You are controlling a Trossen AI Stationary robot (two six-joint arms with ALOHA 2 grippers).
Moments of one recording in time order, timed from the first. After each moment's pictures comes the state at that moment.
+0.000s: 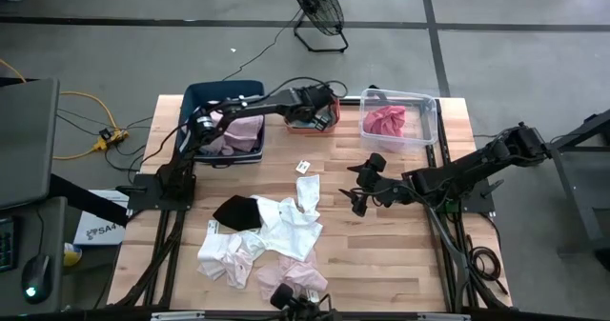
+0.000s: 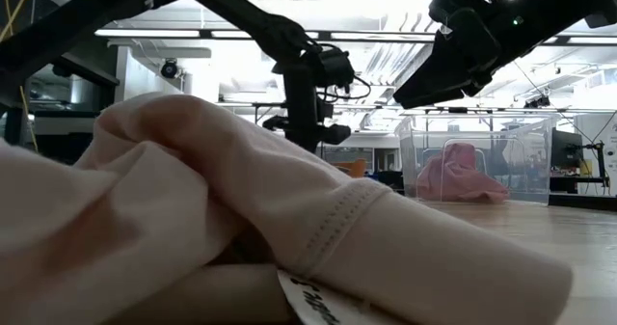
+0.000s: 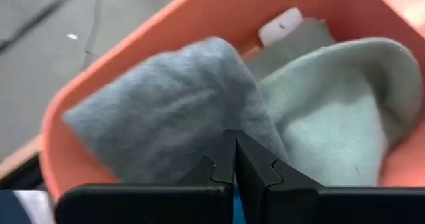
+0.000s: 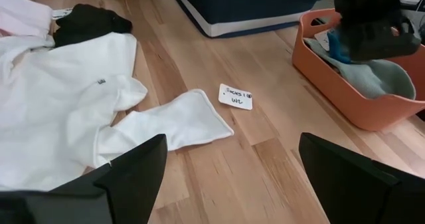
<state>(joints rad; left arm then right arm) 0.45 2.23 1.91 -0.78 -0.45 -0.42 0.26 1.28 0.57 0.12 0.60 0.30</state>
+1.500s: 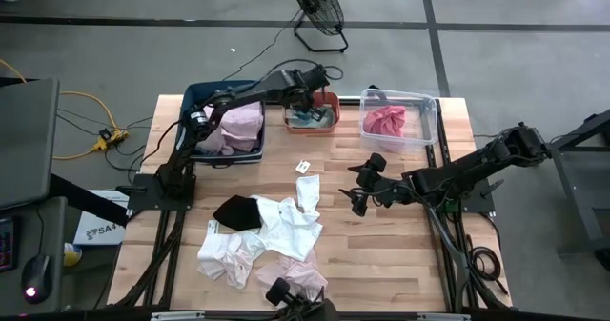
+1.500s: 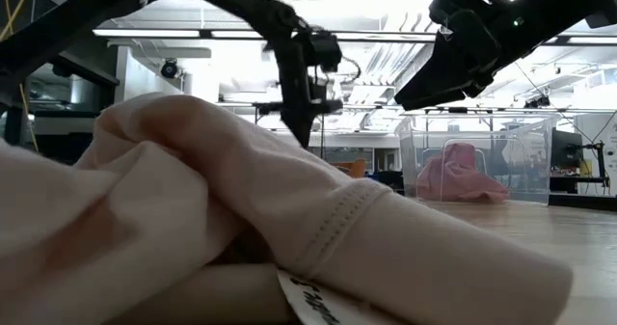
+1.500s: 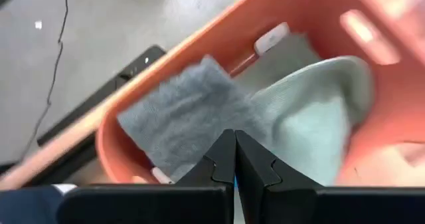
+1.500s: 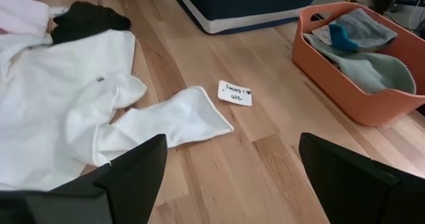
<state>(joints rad) 0.51 2.19 2.06 -0.96 -0.29 -0.36 0.26 1.28 0.57 0.11 0.60 0.31</state>
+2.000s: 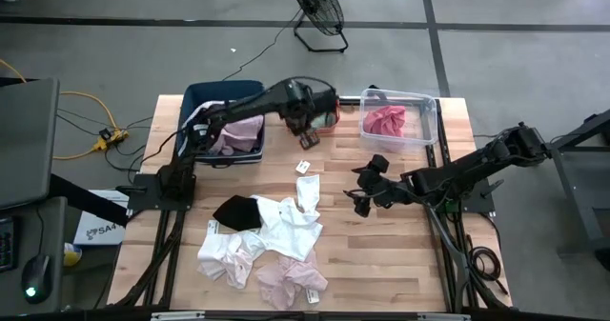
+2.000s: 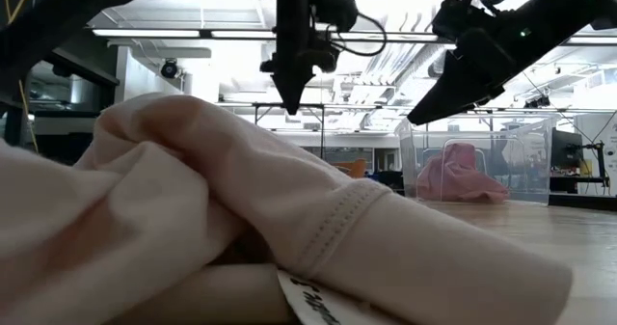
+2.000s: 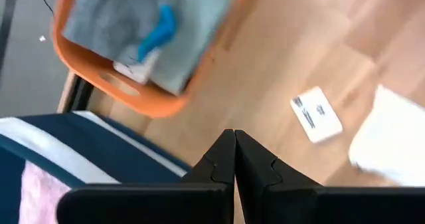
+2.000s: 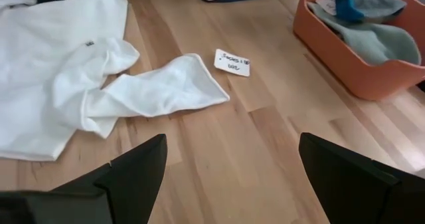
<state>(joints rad) 0.30 2.18 2.27 -1.49 -0.28 -0.21 0.26 1.28 0.57 0.00 0.57 0.35</state>
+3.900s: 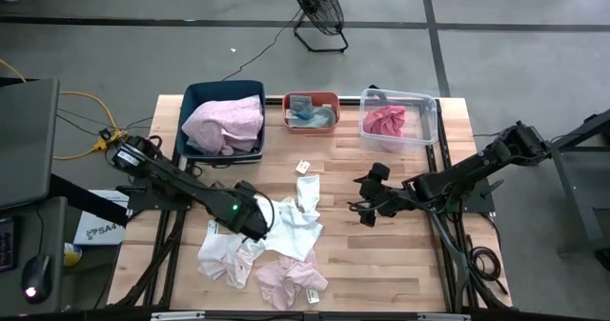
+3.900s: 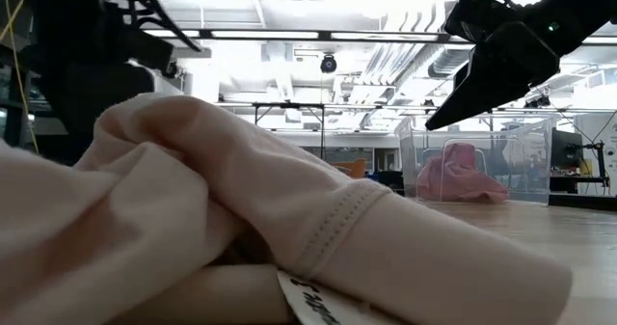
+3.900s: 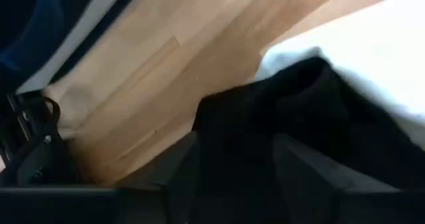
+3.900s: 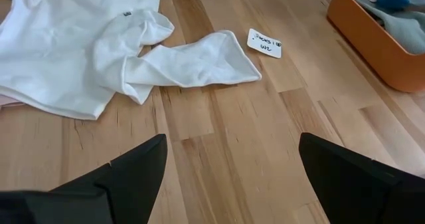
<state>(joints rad) -0.45 1.64 1.09 -1.20 -0.36 -1.43 0.35 1.28 0.57 -0.06 0.55 0.37</state>
